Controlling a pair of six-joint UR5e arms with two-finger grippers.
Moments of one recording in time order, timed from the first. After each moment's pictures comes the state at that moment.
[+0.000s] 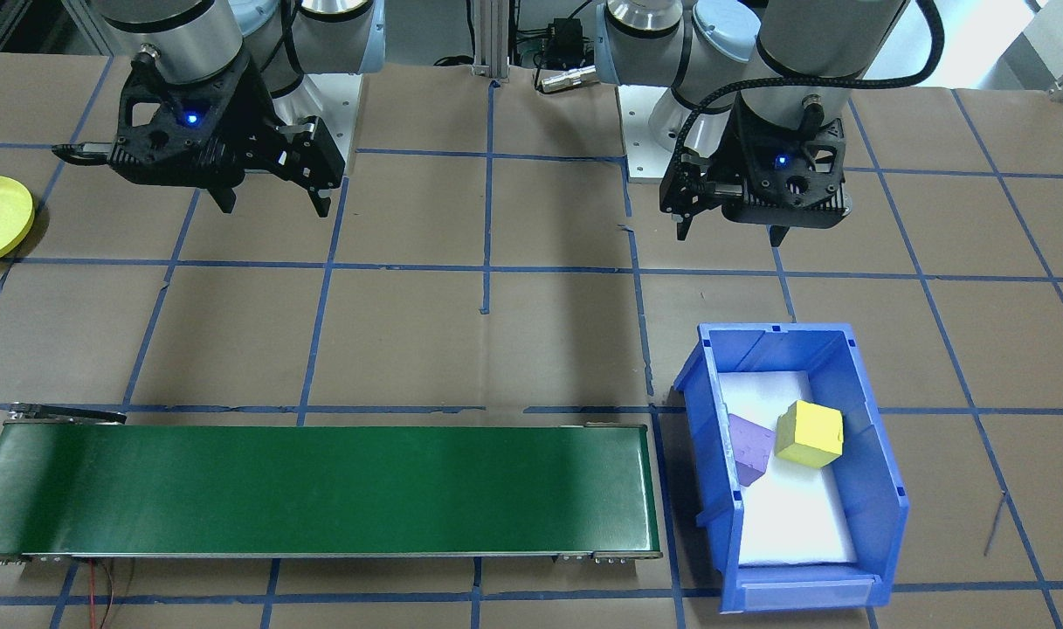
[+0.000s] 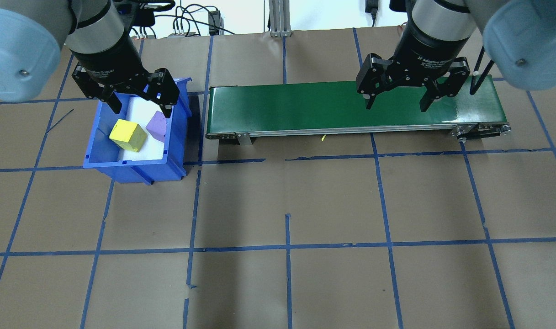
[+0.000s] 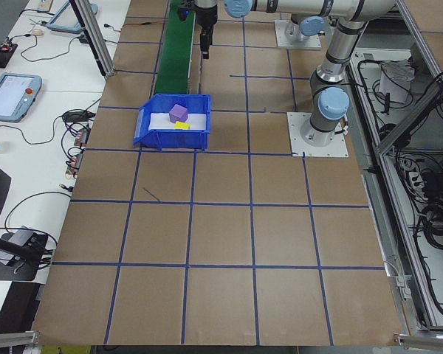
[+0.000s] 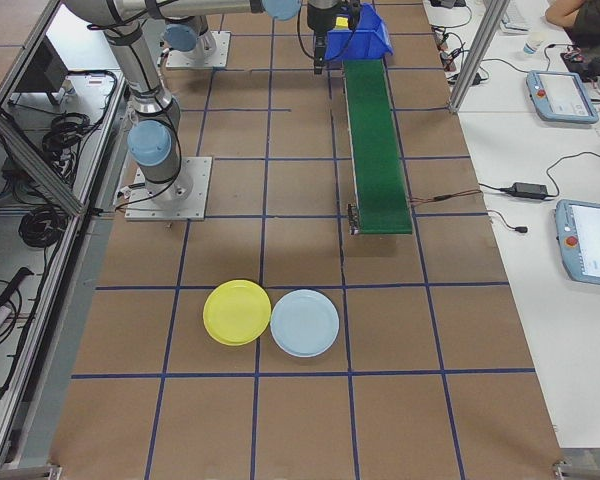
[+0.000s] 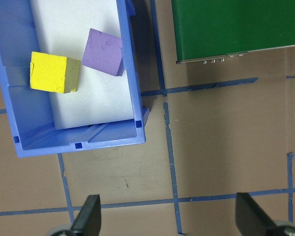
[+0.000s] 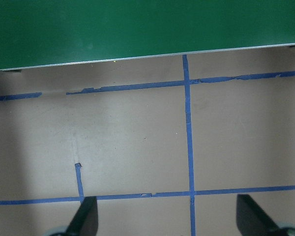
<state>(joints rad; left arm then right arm) -1.61 -1.61 -1.53 -1.59 1.64 0.07 1.64 -1.57 1.54 -1.54 -1.51 0.13</state>
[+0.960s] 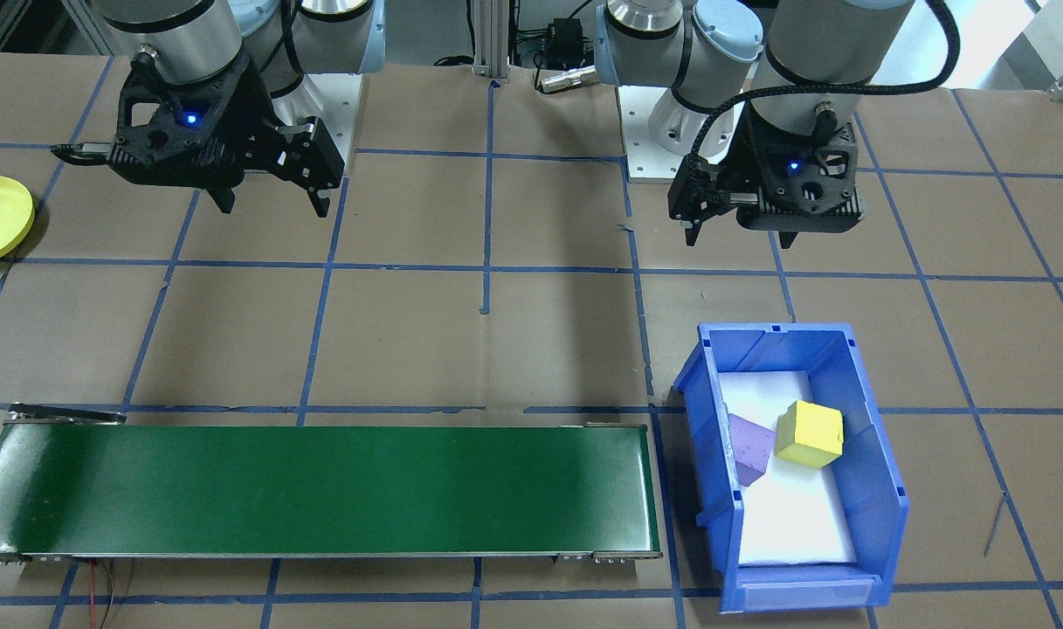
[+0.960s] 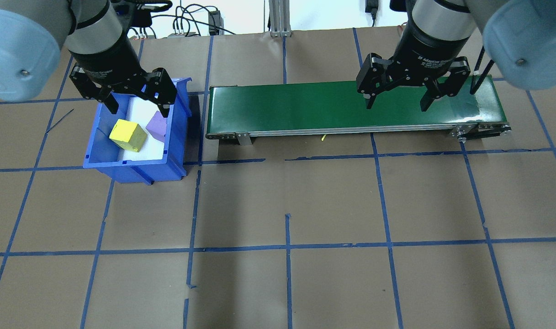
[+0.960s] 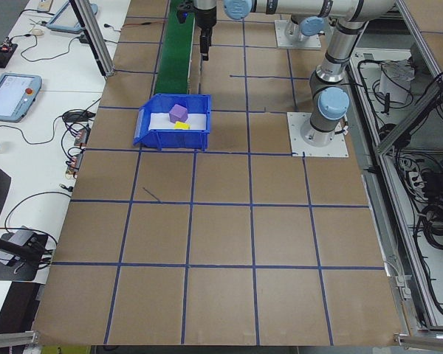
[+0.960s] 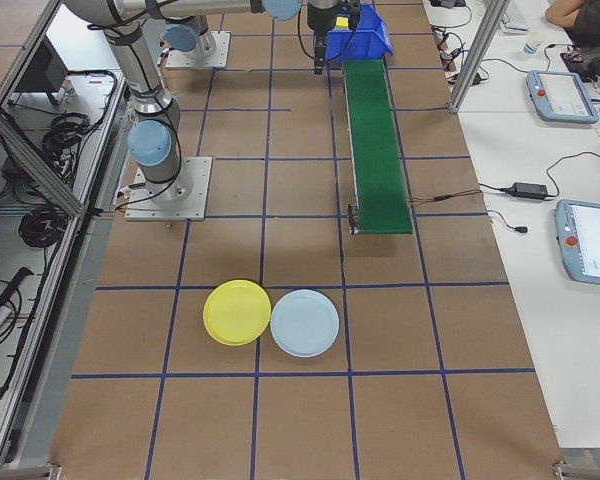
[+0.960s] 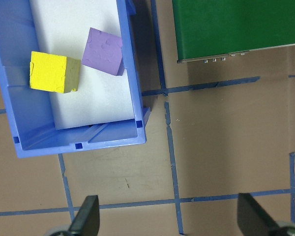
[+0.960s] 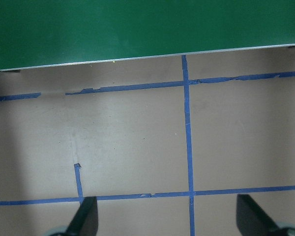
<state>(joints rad) -1.58 -1.61 -1.53 -1.59 1.65 0.02 1.64 -1.57 1.54 -1.54 -1.52 0.13</state>
